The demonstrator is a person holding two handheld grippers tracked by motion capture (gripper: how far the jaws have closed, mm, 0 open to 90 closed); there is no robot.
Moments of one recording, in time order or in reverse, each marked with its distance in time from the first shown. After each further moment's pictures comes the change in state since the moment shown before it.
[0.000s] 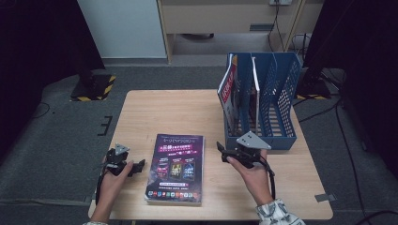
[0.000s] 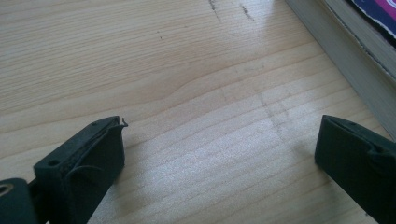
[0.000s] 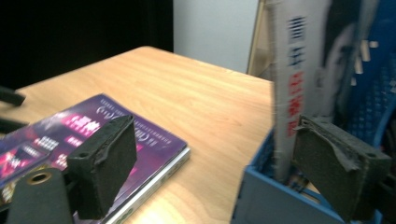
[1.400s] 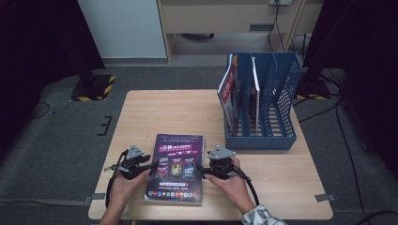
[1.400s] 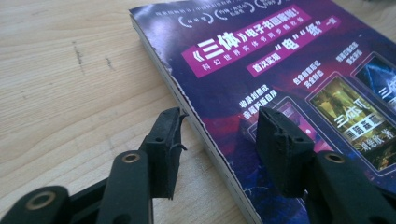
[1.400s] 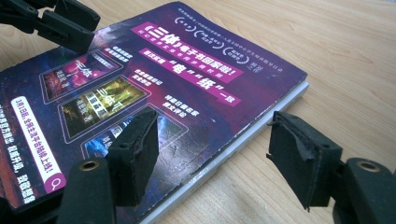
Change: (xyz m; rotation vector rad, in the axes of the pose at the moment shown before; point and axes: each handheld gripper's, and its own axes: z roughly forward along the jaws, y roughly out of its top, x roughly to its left) left arm -0.058 0.019 -0.020 -0.066 -0.215 0.083; right arm 0.058 -0.042 0.045 0.262 0.213 -0.046
